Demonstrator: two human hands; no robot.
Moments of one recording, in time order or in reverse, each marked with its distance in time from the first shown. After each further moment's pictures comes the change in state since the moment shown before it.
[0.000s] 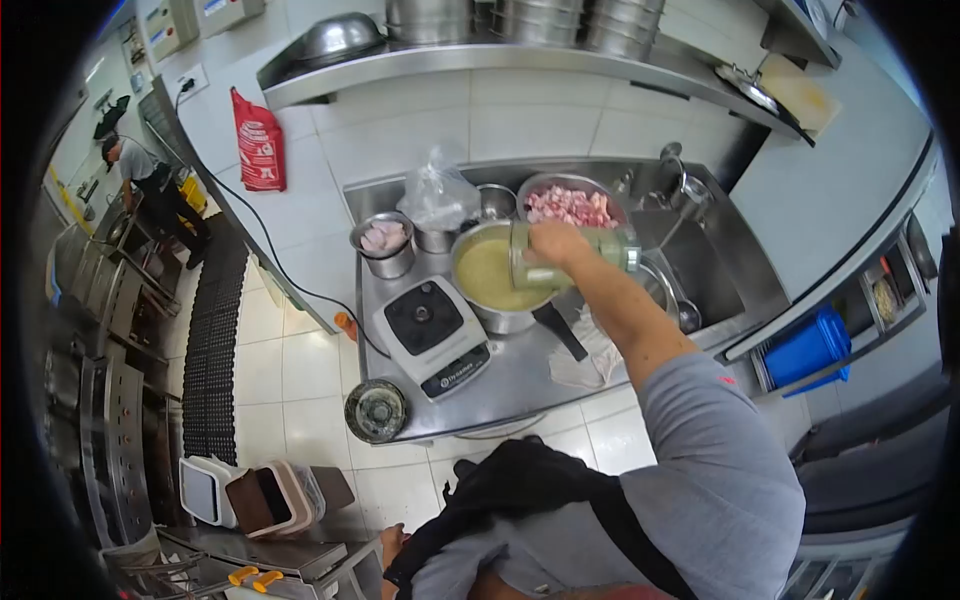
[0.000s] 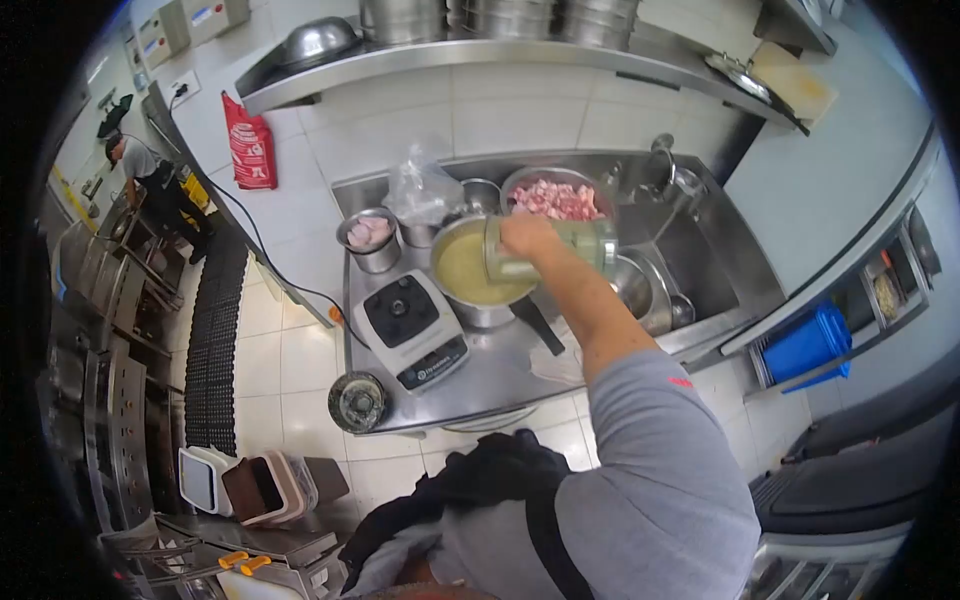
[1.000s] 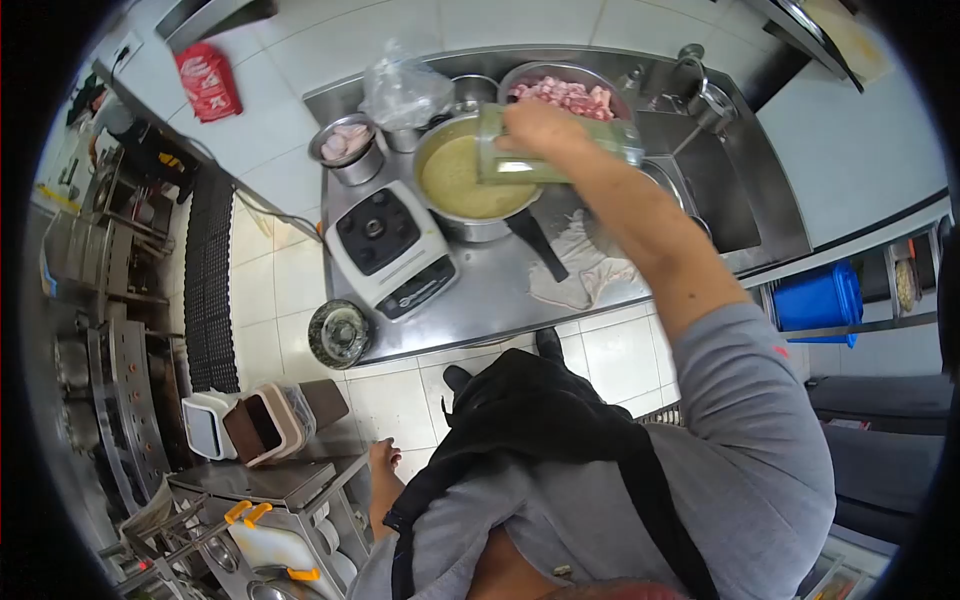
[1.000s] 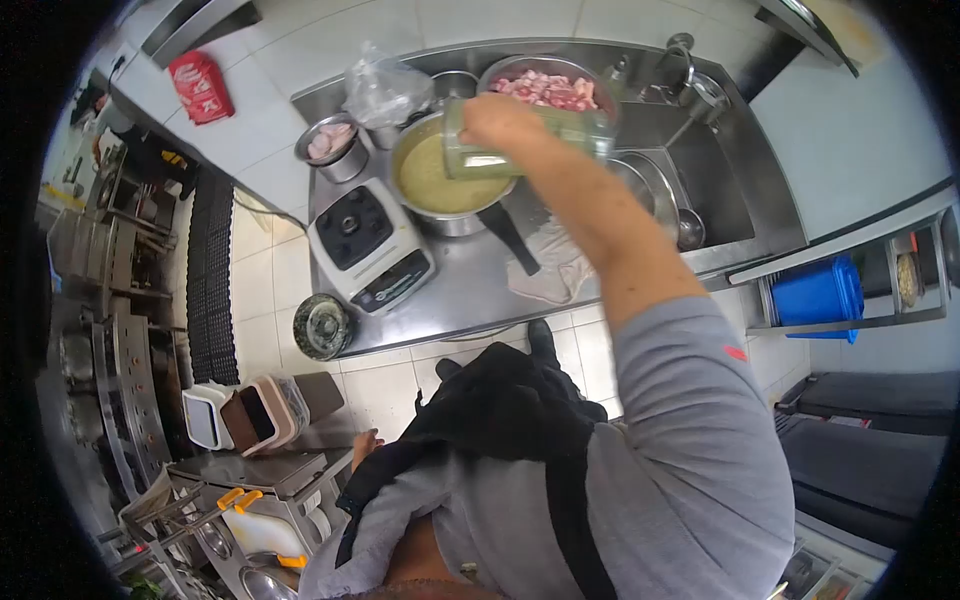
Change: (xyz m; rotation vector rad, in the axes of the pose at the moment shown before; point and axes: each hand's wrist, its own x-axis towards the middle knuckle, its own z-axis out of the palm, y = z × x) left_hand 0.041 0.056 0.048 -0.156 0.110 -0.910; right_hand 0.003 0.024 -0.020 0.172 -0.057 -0.109
